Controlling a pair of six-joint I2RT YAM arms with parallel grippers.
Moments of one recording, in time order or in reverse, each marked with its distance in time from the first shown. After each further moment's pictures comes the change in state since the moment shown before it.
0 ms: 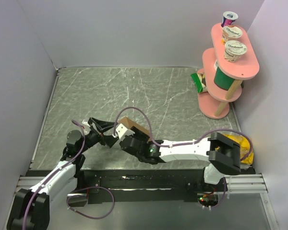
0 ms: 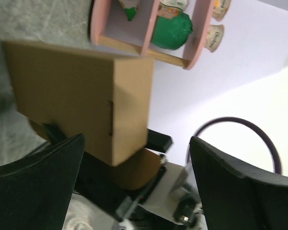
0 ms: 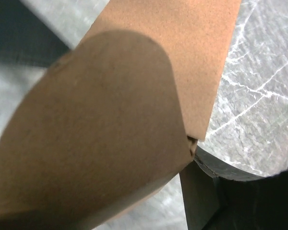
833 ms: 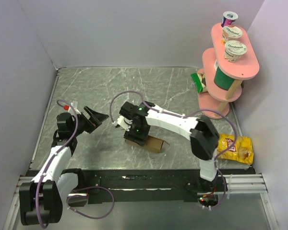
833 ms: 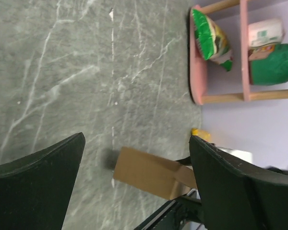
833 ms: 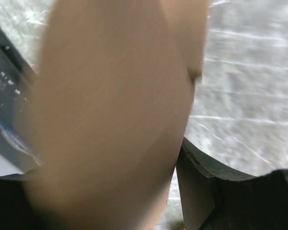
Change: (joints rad) left arm 0.288 0.159 0.306 -0.439 -0.014 0.894; right arm -0.322 0.245 0.591 -0.912 -0.795 -0.254
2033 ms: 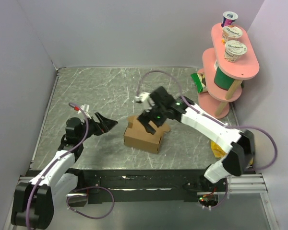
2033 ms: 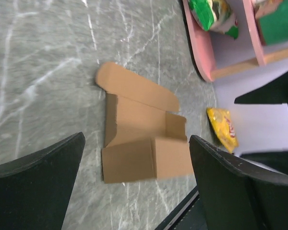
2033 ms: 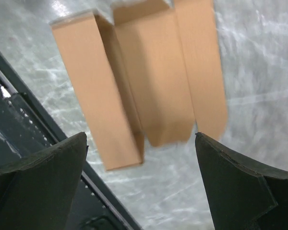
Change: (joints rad) left arm -0.177 -0.045 -0.093 0.134 -0.085 0.108; right arm -0.183 -0.318 -0.138 0.176 -0.043 0.107
